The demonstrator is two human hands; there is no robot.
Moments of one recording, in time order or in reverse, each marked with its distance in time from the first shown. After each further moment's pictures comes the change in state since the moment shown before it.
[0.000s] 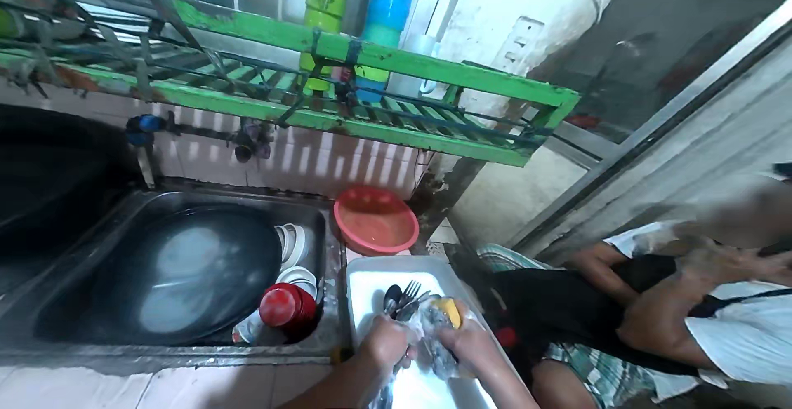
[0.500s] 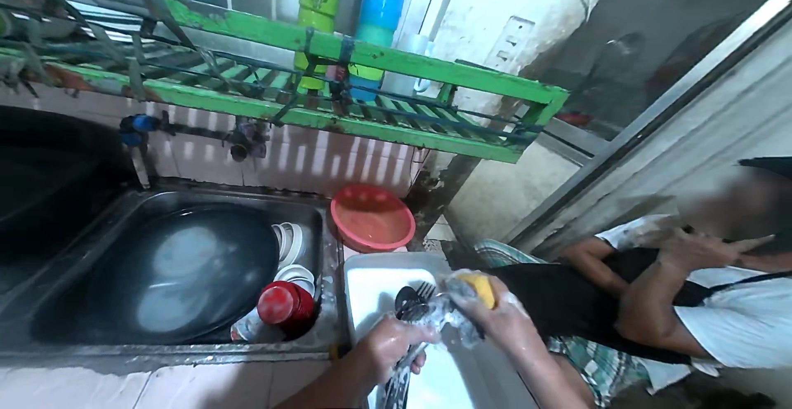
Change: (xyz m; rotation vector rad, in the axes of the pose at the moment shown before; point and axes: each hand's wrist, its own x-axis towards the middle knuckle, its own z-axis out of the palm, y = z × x) left_hand -0.006 -0.004 -0.002 -0.070 -0.274 0.041; right_hand -0.003 0.000 -0.048 0.047 0.249 -0.214
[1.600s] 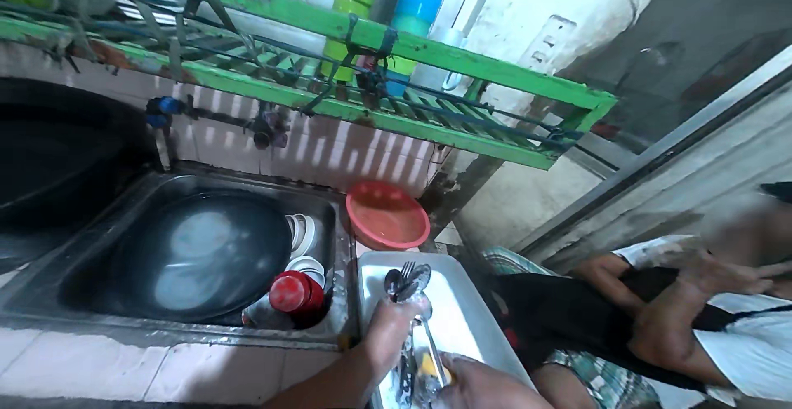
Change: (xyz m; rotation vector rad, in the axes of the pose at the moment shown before) left_hand 0.006 0.002 -0.005 -0.153 0.341 0.277; right_hand -0.036 -0.015 0.036 -0.498 -1.031 0.056
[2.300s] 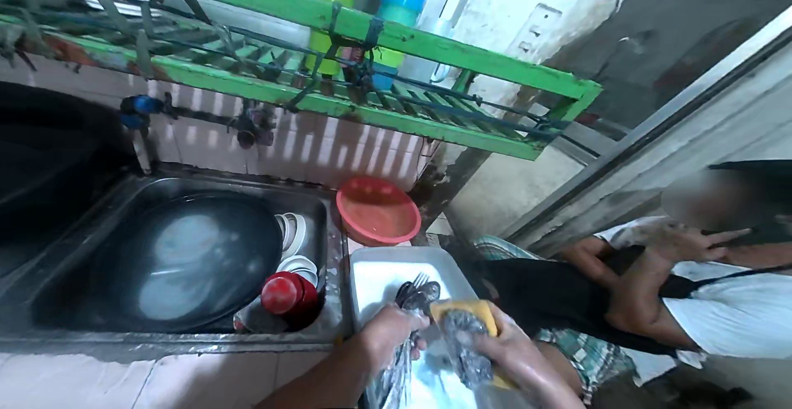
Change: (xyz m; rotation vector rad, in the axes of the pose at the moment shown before) left_hand -0.001 0.008 0.000 0.229 -0.178 -0.395; right_hand -0.013 0.035 -0.005 0.711 0.704 -0.056
